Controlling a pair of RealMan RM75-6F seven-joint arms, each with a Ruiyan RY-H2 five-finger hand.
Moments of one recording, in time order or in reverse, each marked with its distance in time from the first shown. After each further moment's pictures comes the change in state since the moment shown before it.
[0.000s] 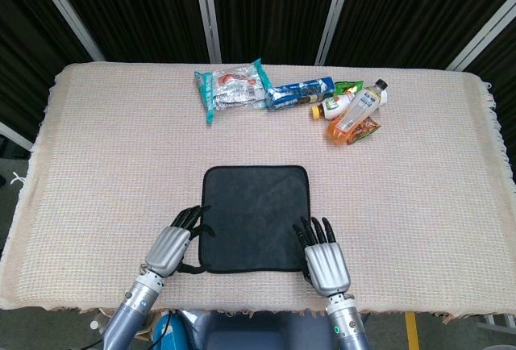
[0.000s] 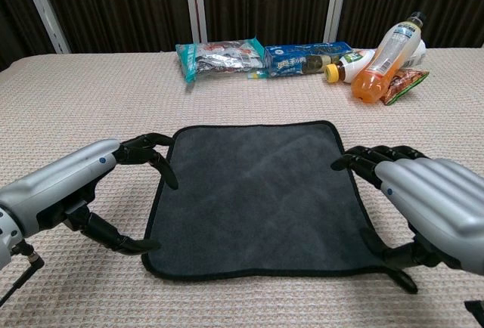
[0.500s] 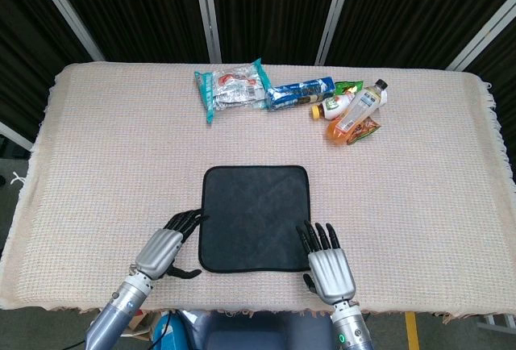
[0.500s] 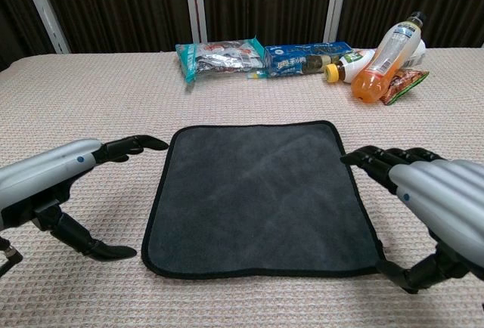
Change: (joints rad) left arm 0.003 0.139 0.016 -0.103 0.007 -0.045 -0.027; right arm -0.030 0.061 -0.032 -0.125 -0.017 0.027 -0.076
